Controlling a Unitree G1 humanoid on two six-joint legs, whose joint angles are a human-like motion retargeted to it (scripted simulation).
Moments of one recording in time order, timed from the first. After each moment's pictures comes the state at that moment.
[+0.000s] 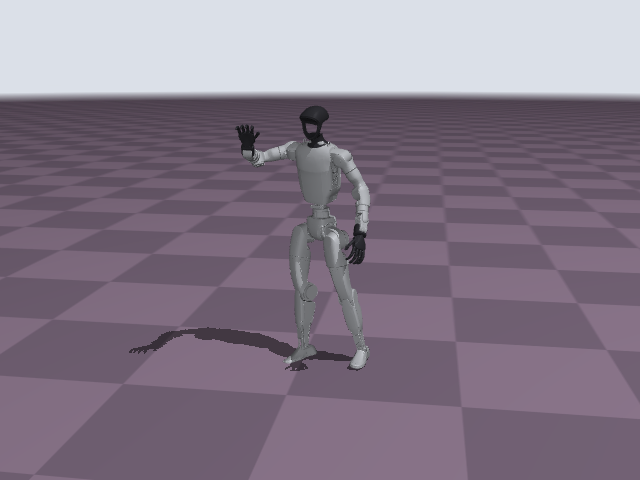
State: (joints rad) left arm 0.11 0.53 -0.17 0.83 -0.10 -0.21 0.13; right arm -1.19 -0.96 0.62 0.20 -0.29 -0.07 -0.76; waist 0.24 -0.08 0.15; left_leg 0.17 0.18 0.52 0.07 -0.16 -0.26; right_leg -0.11 0.03 -0.07 -0.04 0.16 0.26
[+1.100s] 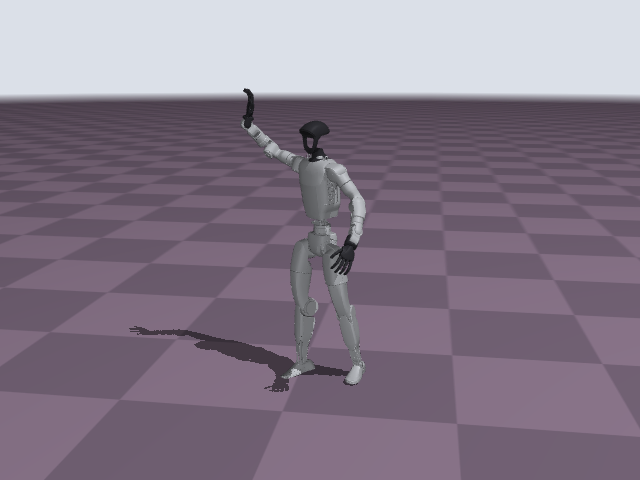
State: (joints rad) left arm 0.22 0.63 -0.11 0.78 -0.19 -0.25 0.04; right arm -1.90 -1.54 0.98 0.60 -0.30 0.07 -0.98; waist 0.01 0.00 0.07; left_leg 0.22 0.13 0.59 0.03 -0.18 -0.26; right_leg -0.09 0.04 -0.03 -0.07 0.20 0.26
